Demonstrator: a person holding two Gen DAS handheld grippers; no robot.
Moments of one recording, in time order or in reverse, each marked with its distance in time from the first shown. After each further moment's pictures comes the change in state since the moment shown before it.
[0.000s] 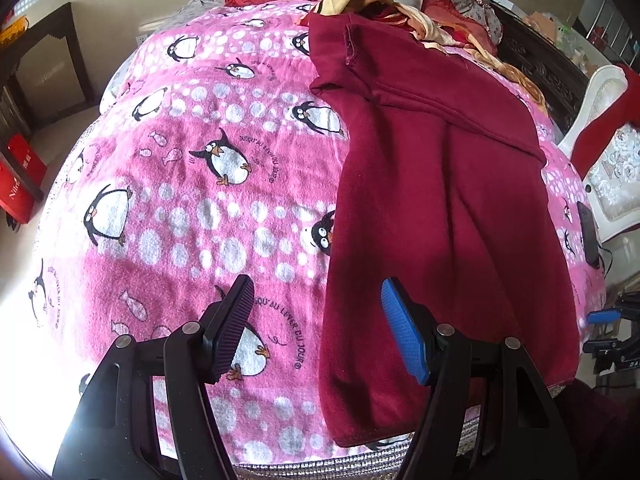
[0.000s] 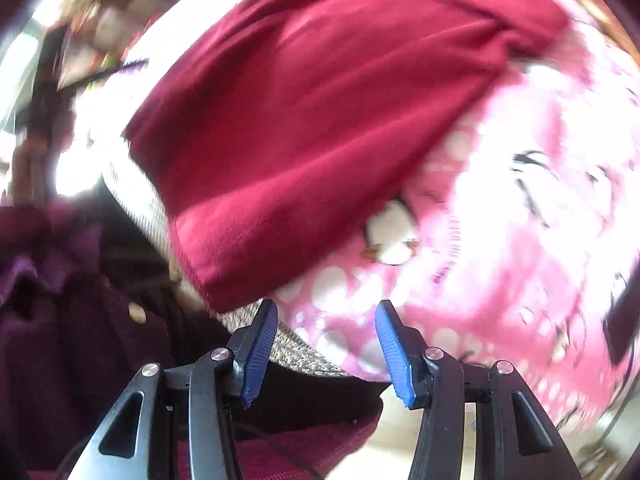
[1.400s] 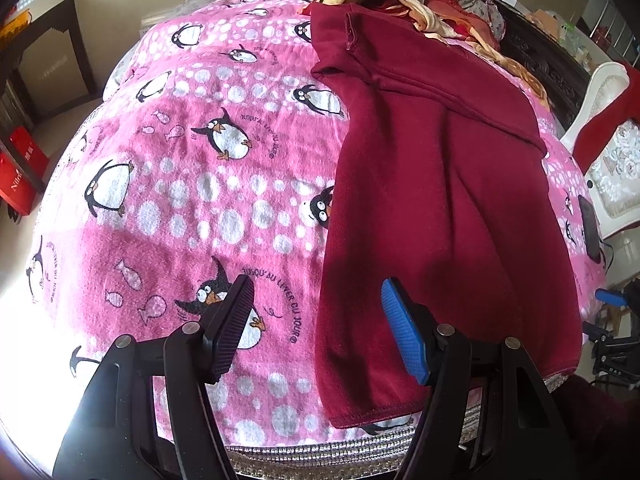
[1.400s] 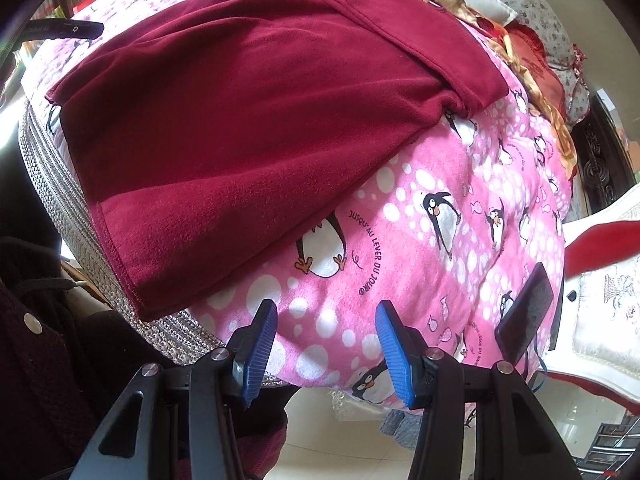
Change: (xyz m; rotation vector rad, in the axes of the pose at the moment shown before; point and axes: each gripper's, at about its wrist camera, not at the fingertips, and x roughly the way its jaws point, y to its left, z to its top) left arm 0.000 -0.002 -0.015 -0.008 0.018 0.008; right arm 0.012 0.047 -0.009 -0.133 -0.045 -0.504
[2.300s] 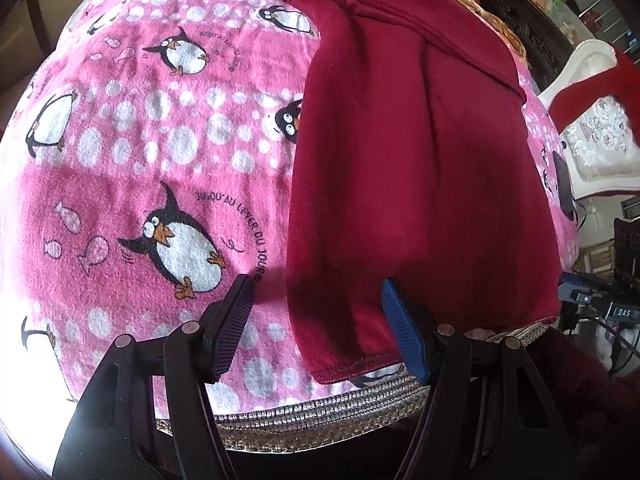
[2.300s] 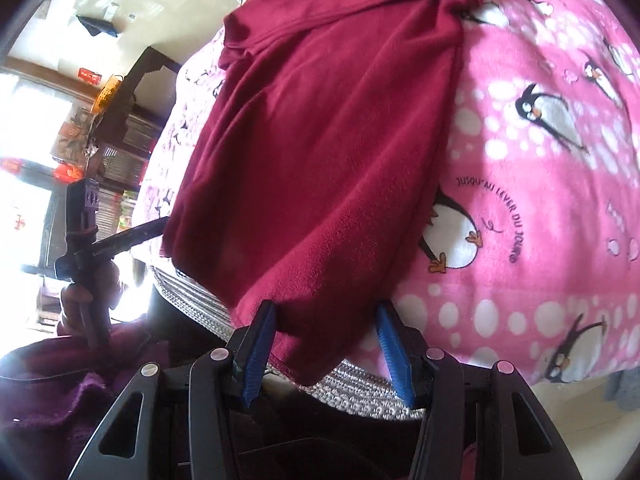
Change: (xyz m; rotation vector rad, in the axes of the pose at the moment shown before) left arm 0.020 0.004 -0.020 0.025 0.219 -0.150; right arm 0.026 -0.028 -0.011 0.560 -0.112 0.750
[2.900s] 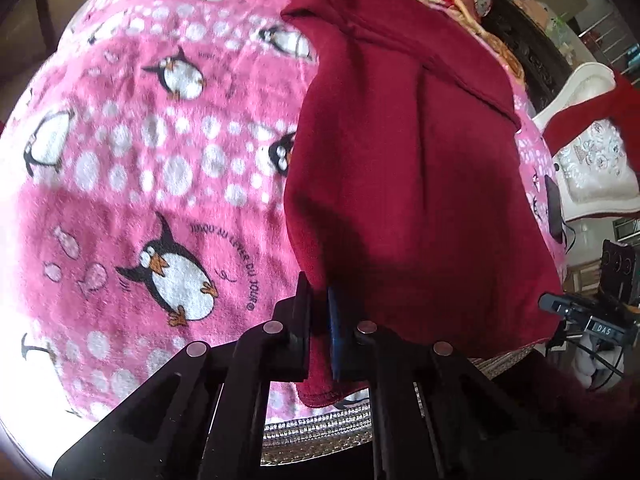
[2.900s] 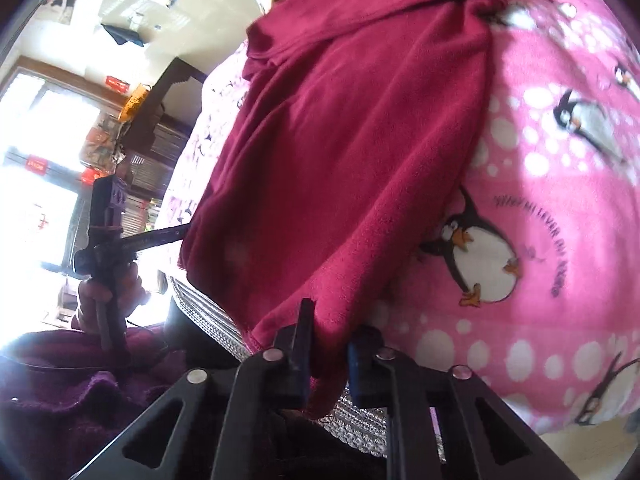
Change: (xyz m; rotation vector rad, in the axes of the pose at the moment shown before) left arm -0.013 -0.006 0.017 -0.034 -0.071 -0.046; right arm 0.001 -0.004 0.005 -0.042 -0.069 0.109
